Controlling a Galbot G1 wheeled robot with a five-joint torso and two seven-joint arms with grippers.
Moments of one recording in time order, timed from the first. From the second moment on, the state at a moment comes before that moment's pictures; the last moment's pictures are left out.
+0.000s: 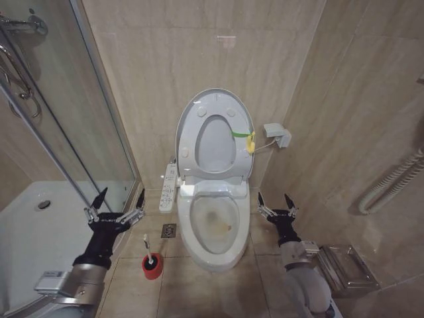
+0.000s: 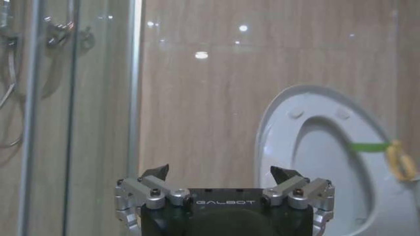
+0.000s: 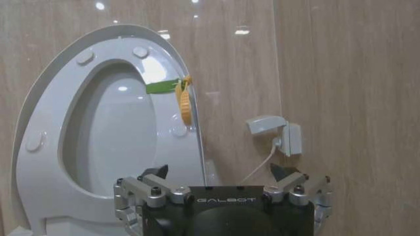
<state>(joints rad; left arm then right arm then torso) 1.61 -1.32 -0.64 -2.35 -0.28 -0.03 -0.06 -1.37 1.37 0.52 1.98 0.27 0.10 0.12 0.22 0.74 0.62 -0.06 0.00</state>
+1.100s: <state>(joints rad) 1.56 -1.36 -0.57 -1.97 -0.19 -0.25 -0.06 -1.37 1.37 0.52 1.98 0.27 0.10 0.12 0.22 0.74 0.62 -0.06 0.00</state>
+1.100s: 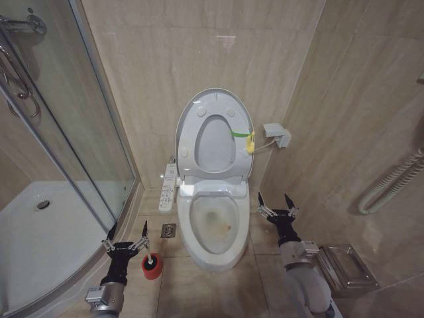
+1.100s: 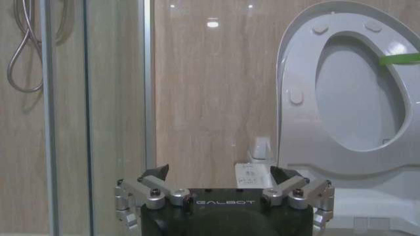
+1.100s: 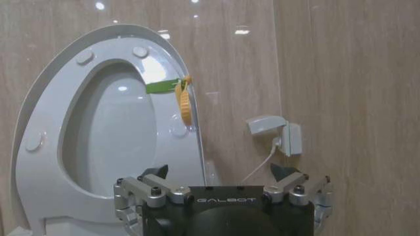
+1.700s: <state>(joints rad) 1.51 -1.36 -0.56 -1.92 -0.19 -0.25 -0.05 -1.37 1.37 0.52 1.98 0.27 0.10 0.12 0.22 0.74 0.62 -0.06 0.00</state>
